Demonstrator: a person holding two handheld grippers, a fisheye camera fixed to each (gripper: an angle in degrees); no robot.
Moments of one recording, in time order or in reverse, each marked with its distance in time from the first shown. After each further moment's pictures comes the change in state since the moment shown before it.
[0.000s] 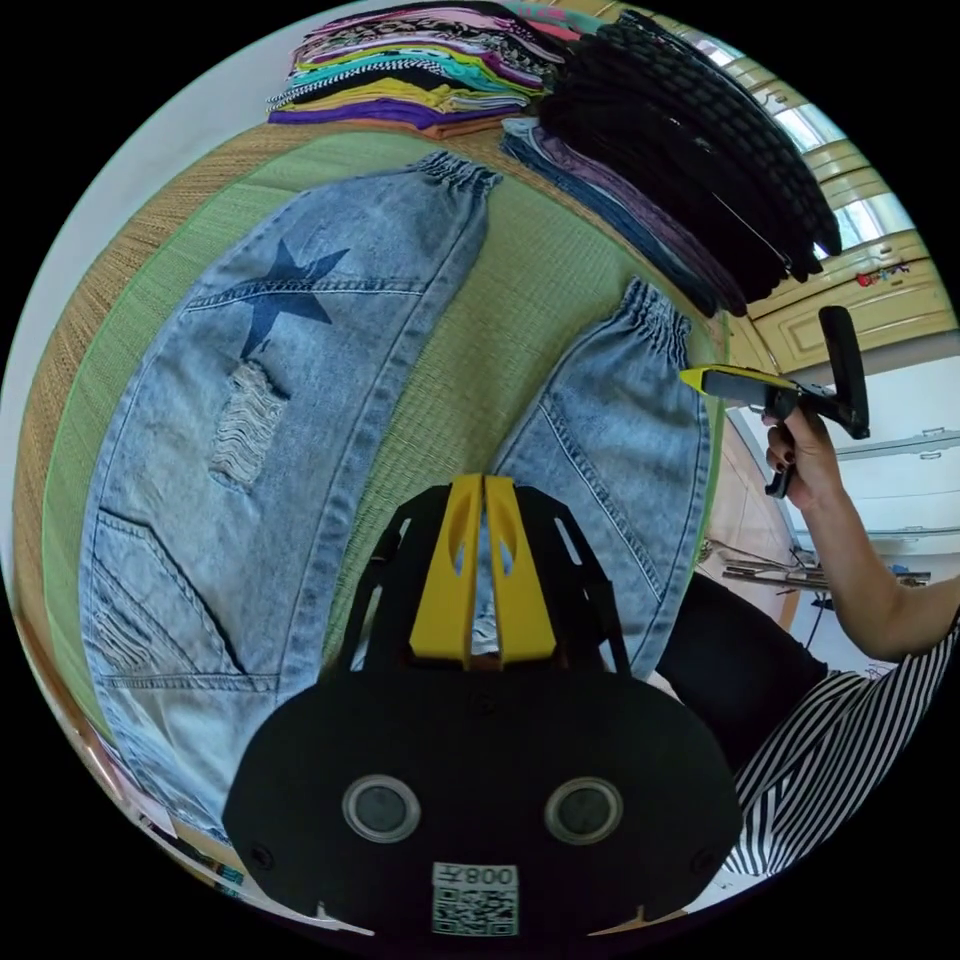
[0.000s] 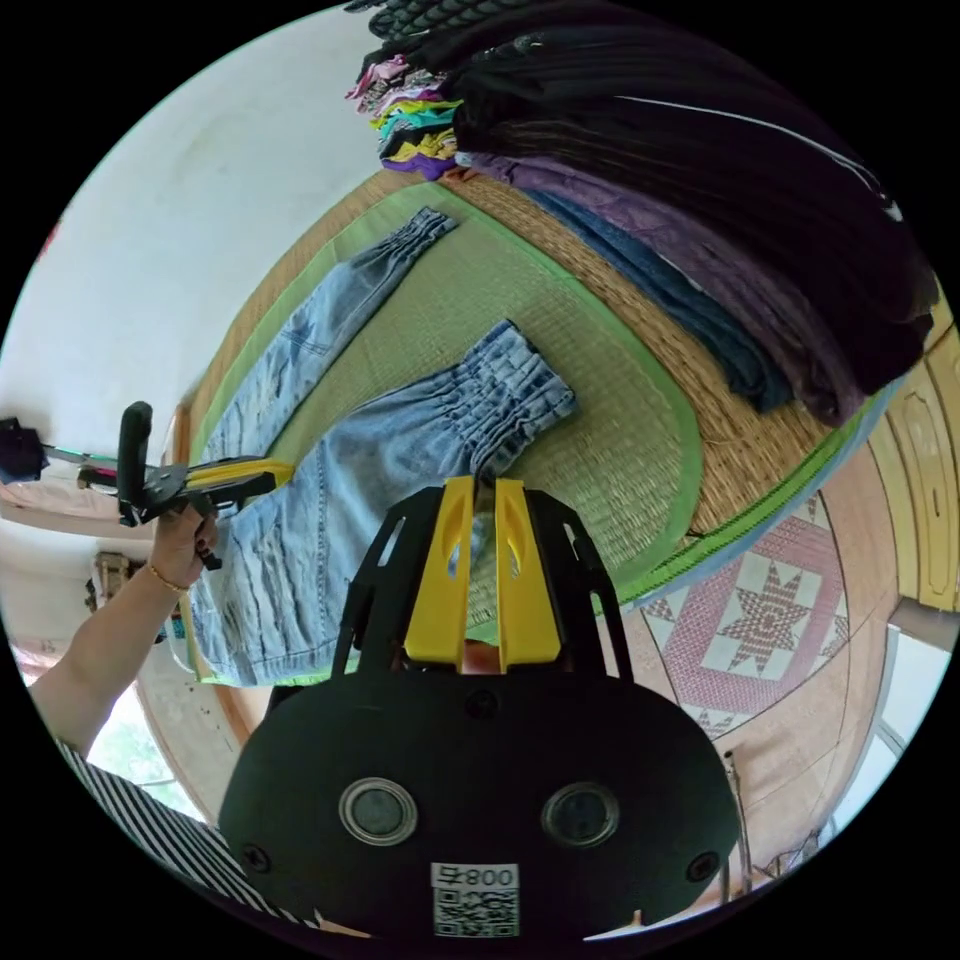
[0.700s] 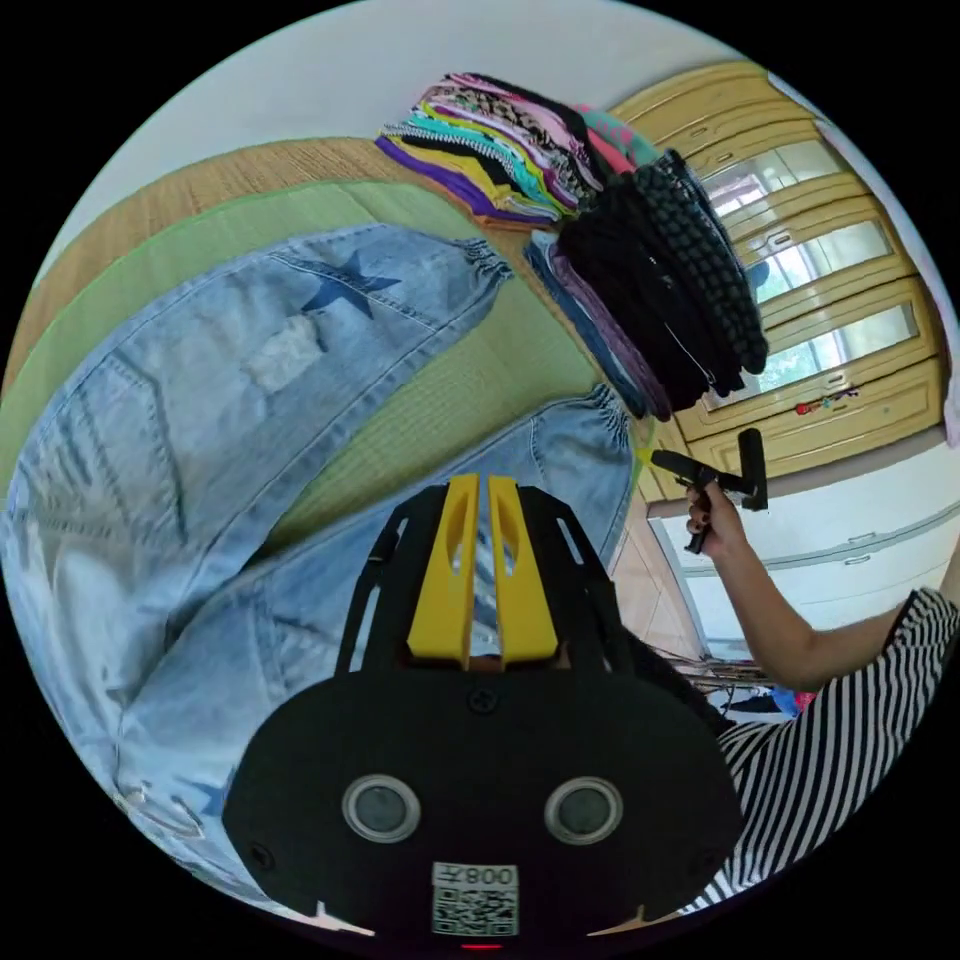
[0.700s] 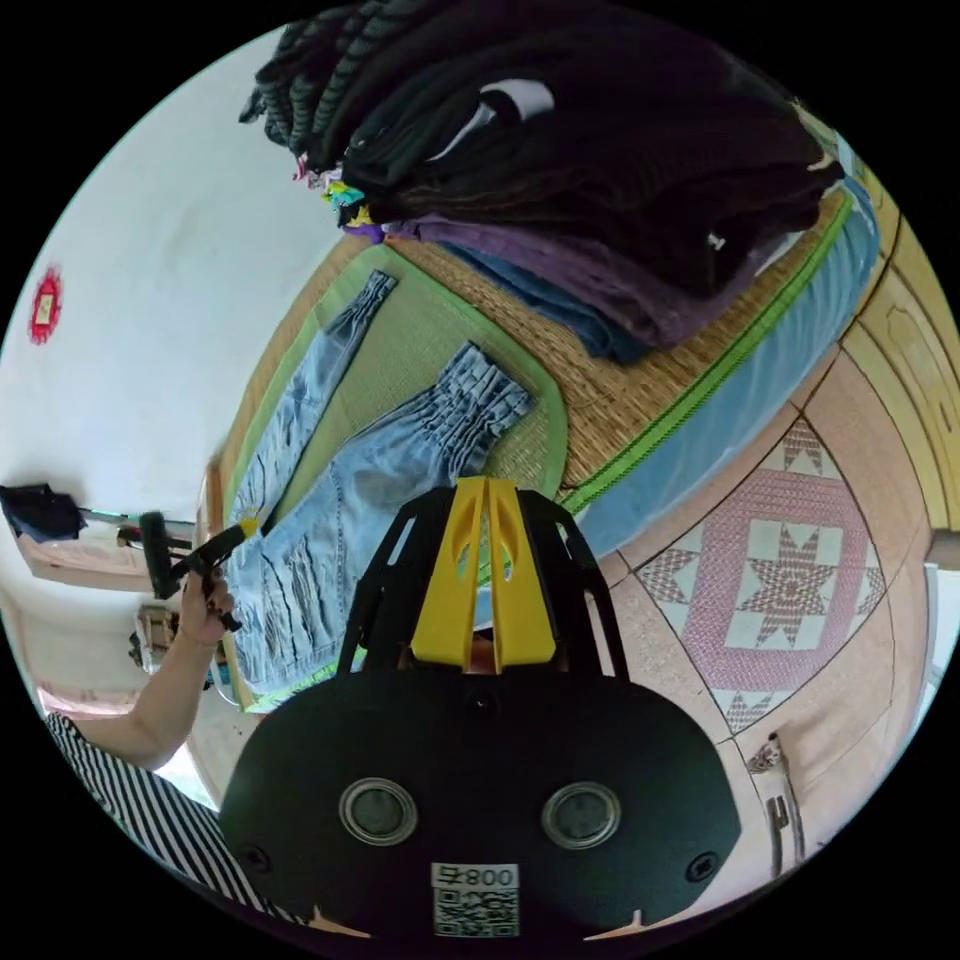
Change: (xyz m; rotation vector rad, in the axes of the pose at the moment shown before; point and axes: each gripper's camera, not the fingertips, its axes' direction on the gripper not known) left arm -0.063 0.205 -0.022 0.284 0.215 -0.267; right arm -0.018 -0.023 -0.128 0.090 -0.082 0.145
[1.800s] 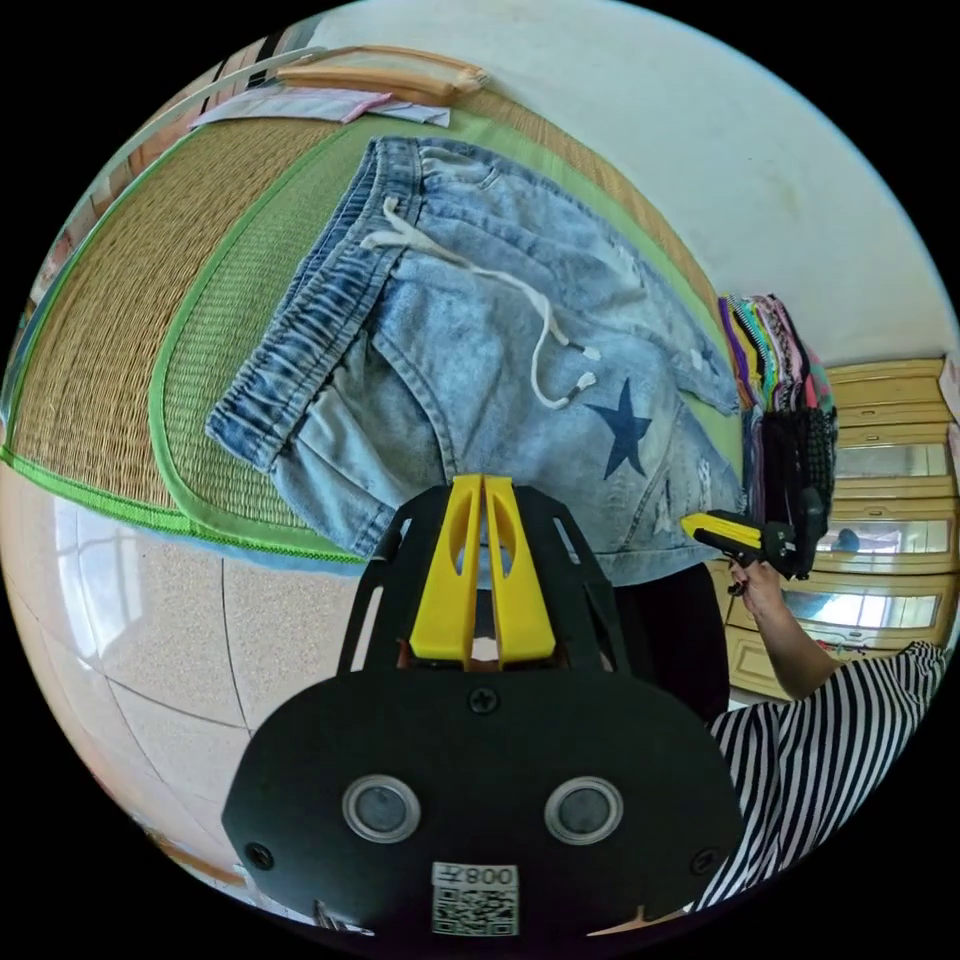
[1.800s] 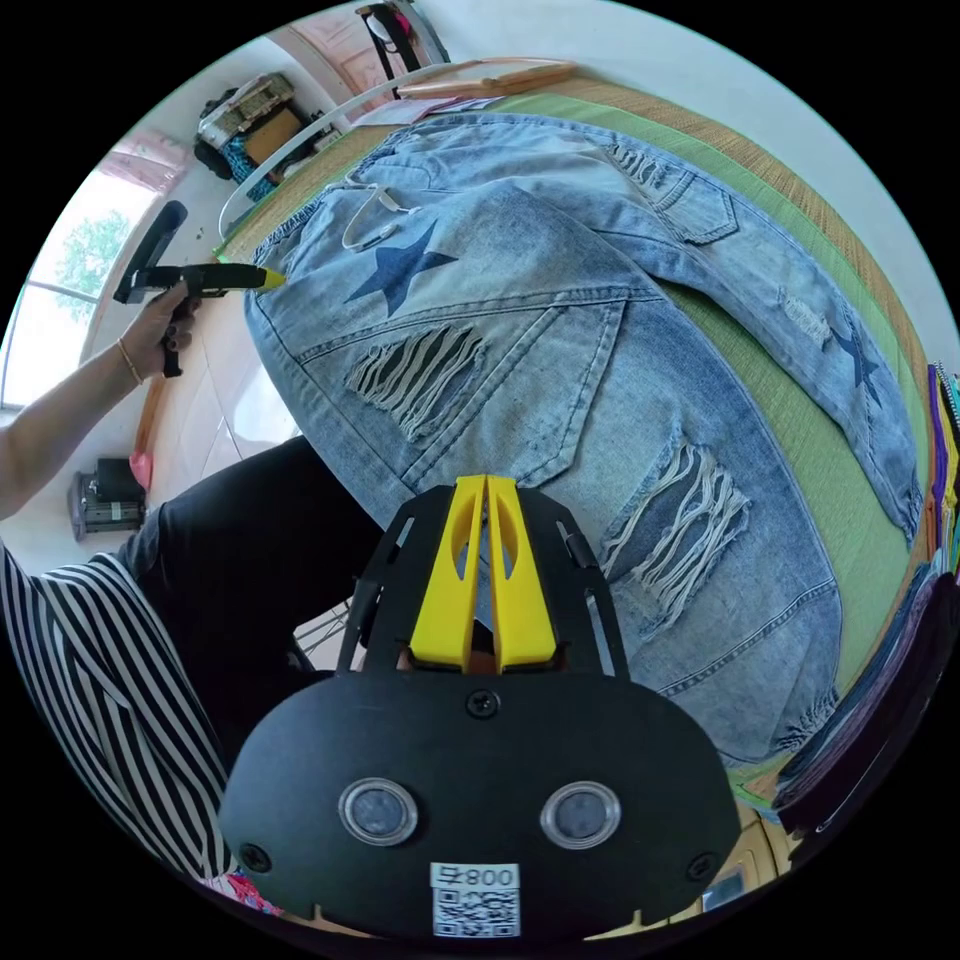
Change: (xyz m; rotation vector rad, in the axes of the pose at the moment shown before) left arm -0.207 0.454 -0.234 0.270 -0.158 -0.752; right arm -0.626 0.067 0.081 -0.598 0.143 -1.239
